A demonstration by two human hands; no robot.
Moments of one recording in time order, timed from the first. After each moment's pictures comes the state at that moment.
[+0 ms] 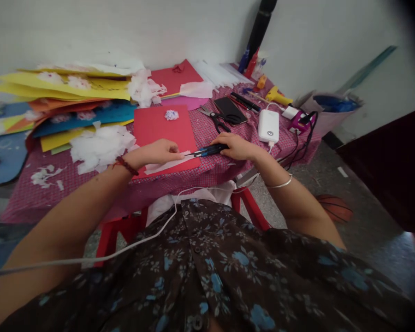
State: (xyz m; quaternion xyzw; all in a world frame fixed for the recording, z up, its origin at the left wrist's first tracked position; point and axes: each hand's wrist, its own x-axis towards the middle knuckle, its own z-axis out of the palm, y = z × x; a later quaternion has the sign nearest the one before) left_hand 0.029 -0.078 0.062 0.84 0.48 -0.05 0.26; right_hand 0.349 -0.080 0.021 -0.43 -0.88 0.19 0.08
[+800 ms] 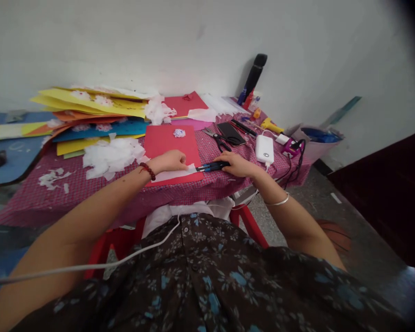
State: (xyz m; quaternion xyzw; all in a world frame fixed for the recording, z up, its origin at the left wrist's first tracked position) left_hand 0.039 -0.062 0.046 0.84 0.50 0.00 0.21; right_hand 0.351 -0.079 0.019 -0.41 -0.89 0.16 0.10
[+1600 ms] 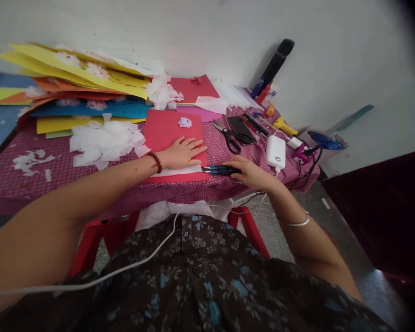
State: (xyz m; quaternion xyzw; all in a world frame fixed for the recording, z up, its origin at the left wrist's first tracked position) left_hand 0.047 -0.050 0.013 0.91 0.39 -0.06 0.07; right_hand 0.355 -0.111 0.028 -0.41 -0.88 0.21 0.09
